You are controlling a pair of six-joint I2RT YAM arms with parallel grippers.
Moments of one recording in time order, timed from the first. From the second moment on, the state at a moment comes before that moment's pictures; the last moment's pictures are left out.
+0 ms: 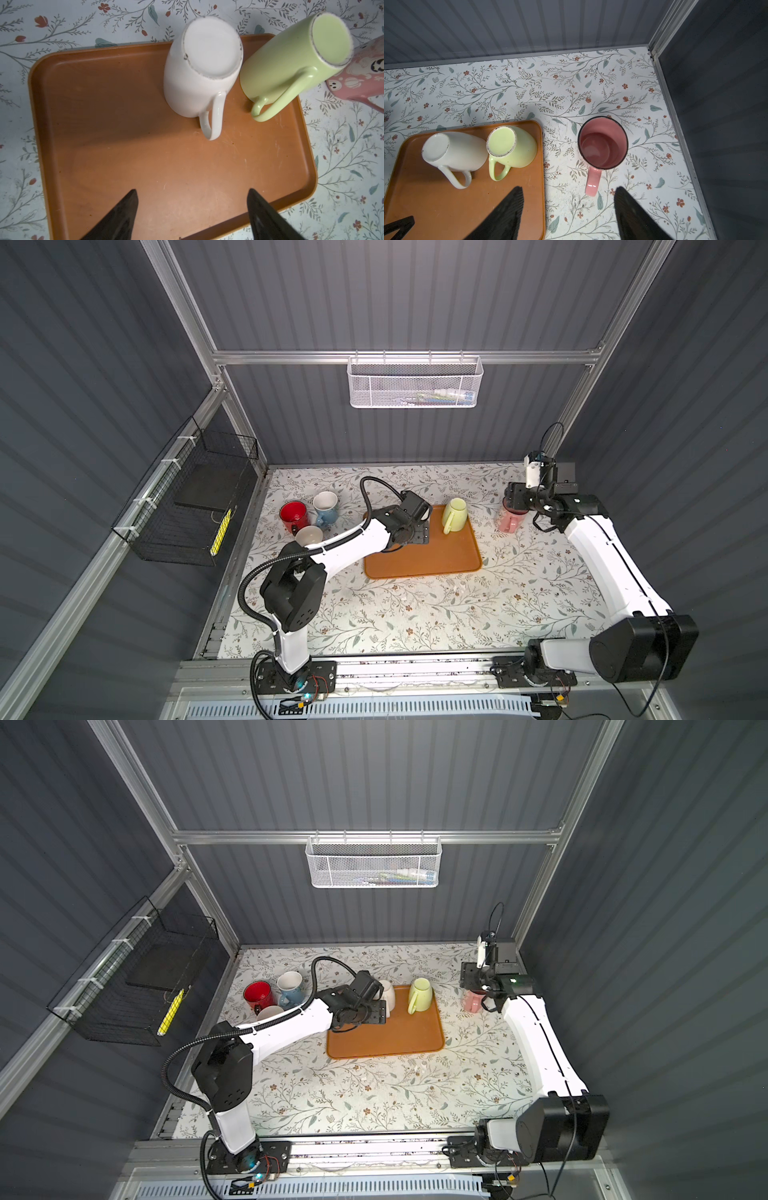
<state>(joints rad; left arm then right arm) -0.81 1.85 1.47 -0.59 -0.17 -0.63 0.04 1.35 1.30 -0.67 0.02 0.07</state>
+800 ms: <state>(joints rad) -0.81 2.10 1.69 -0.66 -0.21 -0.74 0.04 1.32 1.24 -0.55 -0.06 0.13</state>
